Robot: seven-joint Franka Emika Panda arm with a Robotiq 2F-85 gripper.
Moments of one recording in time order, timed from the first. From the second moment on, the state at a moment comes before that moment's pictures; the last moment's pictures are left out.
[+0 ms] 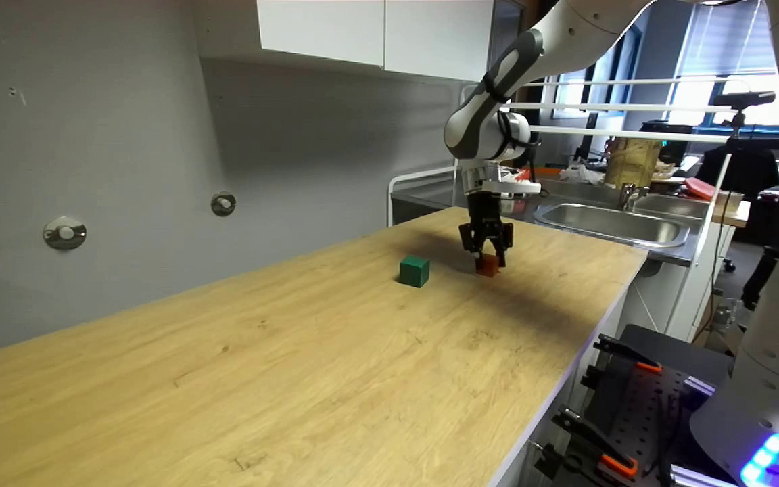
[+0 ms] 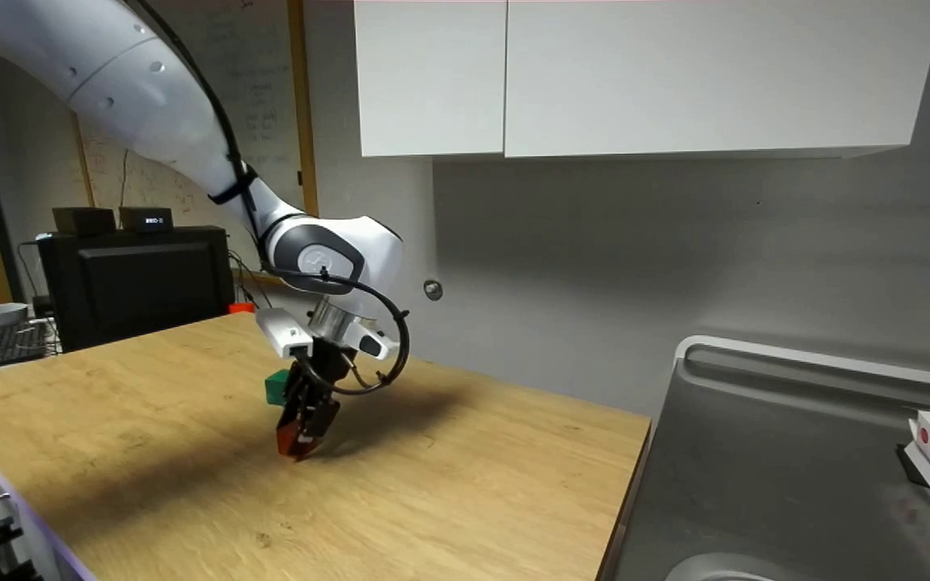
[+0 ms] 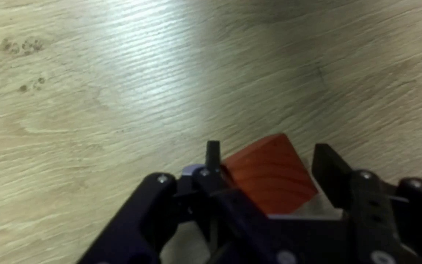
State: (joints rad) arm -0.21 0.41 -0.15 -2.00 0.17 1.96 -0.09
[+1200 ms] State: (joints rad) arm -0.17 0.41 -0.08 -1.83 0.17 1.93 -0.10
